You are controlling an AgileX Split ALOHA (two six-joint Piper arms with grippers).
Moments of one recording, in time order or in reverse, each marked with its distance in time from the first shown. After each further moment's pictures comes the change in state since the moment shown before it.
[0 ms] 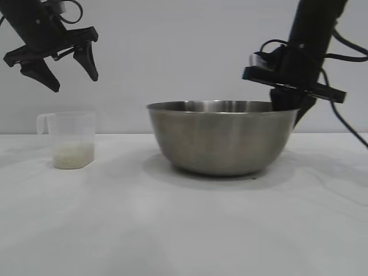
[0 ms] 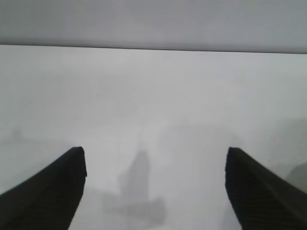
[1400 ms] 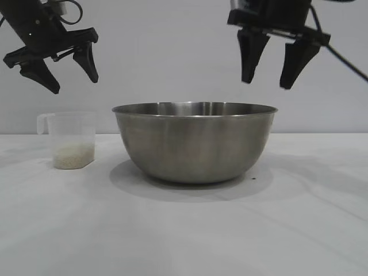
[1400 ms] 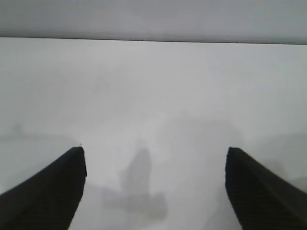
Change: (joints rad) left arm 0.000 0.000 0.000 0.026 0.024 0.010; right arm -0.147 -0.261 0.000 -0.150 0.013 0.032
